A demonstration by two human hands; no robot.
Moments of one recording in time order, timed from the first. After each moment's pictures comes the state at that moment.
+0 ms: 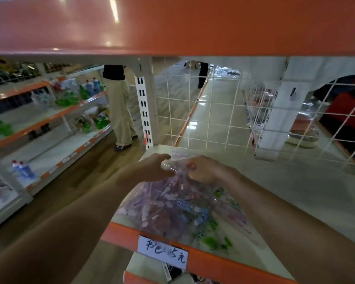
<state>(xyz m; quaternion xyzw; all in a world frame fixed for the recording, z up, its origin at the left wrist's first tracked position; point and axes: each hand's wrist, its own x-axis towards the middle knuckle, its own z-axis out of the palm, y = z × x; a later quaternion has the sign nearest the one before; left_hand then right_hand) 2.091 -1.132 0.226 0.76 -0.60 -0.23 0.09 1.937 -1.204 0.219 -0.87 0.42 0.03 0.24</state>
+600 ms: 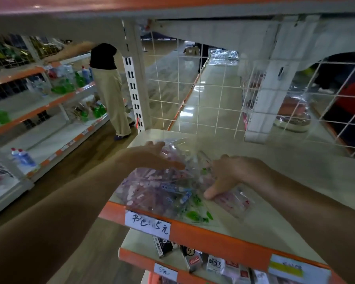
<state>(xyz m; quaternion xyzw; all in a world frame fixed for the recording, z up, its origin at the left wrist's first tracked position) 2.056 -1.120 0.233 0.79 -0.56 -0.23 -0.04 1.852 -1.163 0.252 -0.84 0.45 0.28 0.11</state>
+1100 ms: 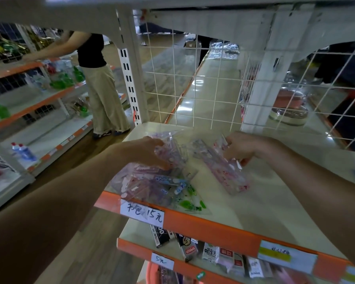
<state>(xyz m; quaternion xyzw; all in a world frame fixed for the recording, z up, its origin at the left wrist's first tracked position) 2.055 -1.112 0.232 0.77 -0.60 -0.24 -0.03 1.819 -1.211 0.244 -0.79 0.53 0.05 0.30</state>
